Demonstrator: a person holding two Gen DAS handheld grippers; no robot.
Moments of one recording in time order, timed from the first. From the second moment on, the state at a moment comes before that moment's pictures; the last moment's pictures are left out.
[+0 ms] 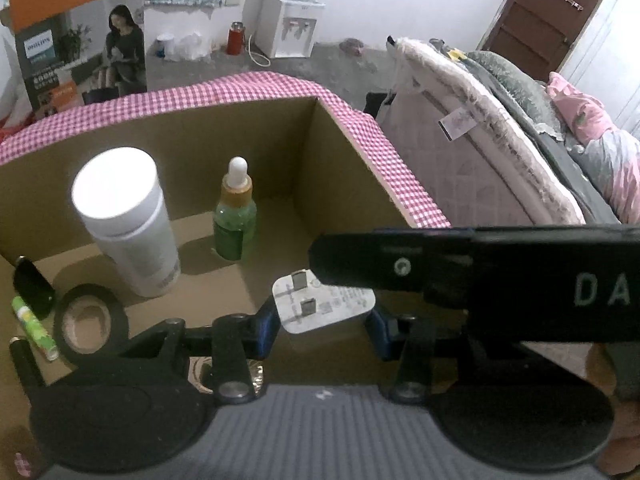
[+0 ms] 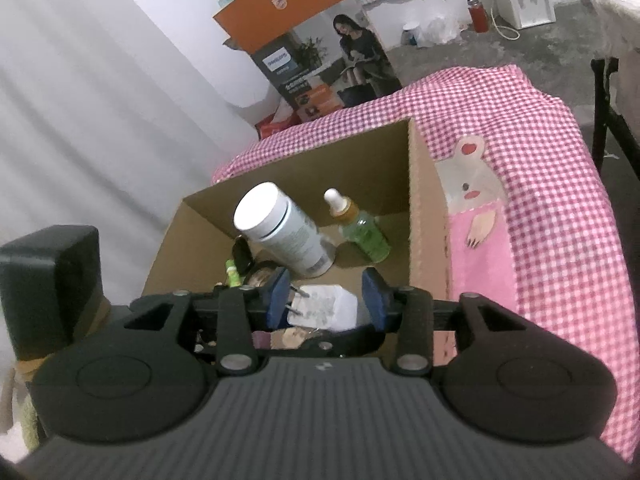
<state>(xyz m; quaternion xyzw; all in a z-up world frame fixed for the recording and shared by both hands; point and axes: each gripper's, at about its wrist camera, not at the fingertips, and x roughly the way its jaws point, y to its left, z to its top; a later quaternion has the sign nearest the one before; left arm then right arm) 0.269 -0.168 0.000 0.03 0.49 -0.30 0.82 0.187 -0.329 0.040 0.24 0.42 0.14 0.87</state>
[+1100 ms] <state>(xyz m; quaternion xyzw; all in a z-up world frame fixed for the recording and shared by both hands) 0.205 -0.153 0.064 0.07 0.36 -0.29 0.89 0.104 -0.337 0.085 0.25 0.26 0.11 0.93</state>
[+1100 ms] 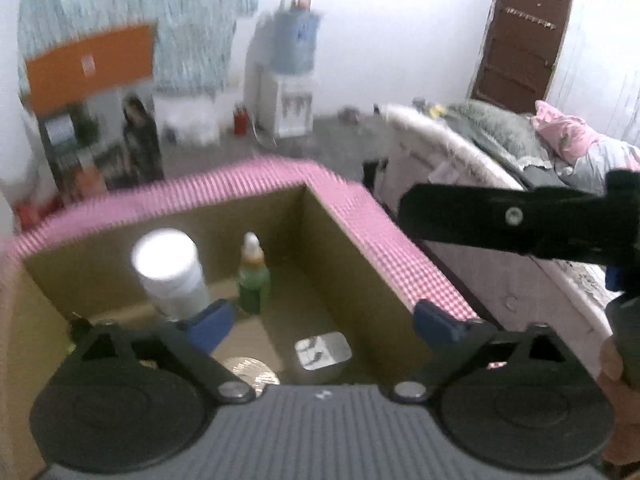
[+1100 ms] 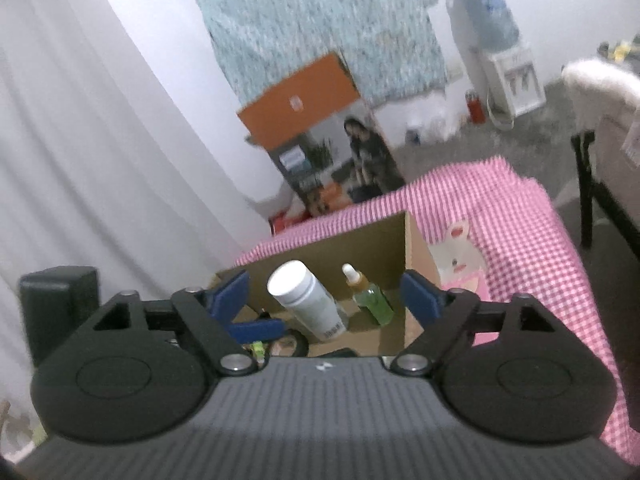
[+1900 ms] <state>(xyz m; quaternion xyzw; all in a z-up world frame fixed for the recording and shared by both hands) 0.107 -0.093 0.068 0.10 0.32 -0.18 0.93 -0.006 -0.282 0.098 0.18 0.21 -0.03 0.96</state>
